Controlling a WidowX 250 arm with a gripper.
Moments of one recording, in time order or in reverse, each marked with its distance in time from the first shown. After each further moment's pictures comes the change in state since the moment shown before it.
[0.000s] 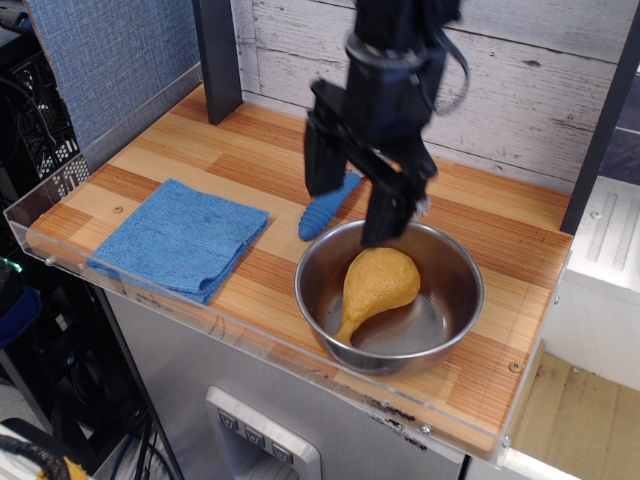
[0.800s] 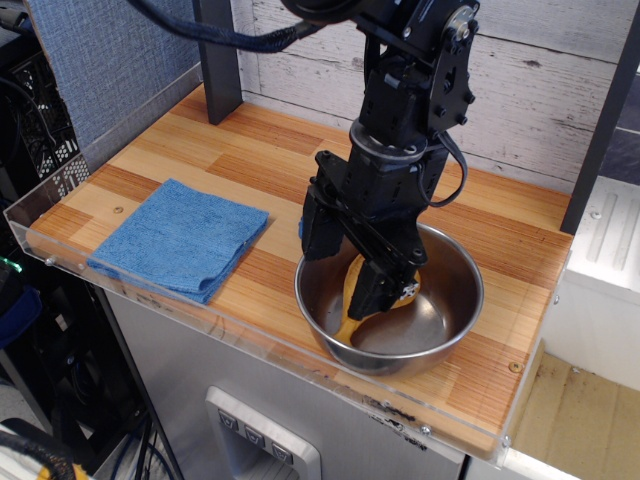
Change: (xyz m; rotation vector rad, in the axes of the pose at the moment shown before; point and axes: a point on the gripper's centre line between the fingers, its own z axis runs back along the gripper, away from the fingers) arm -0.015 -0.018 -0.032 0.017 0.050 -0.072
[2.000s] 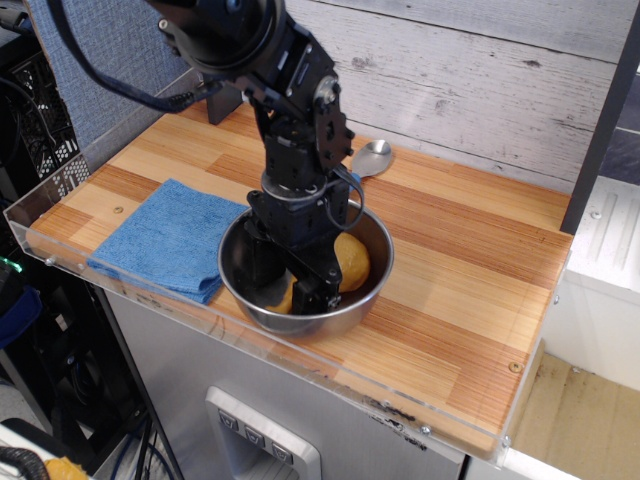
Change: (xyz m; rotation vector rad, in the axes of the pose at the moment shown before) arm -0.015 0.047 -0.058 -0.028 -0.104 0.088
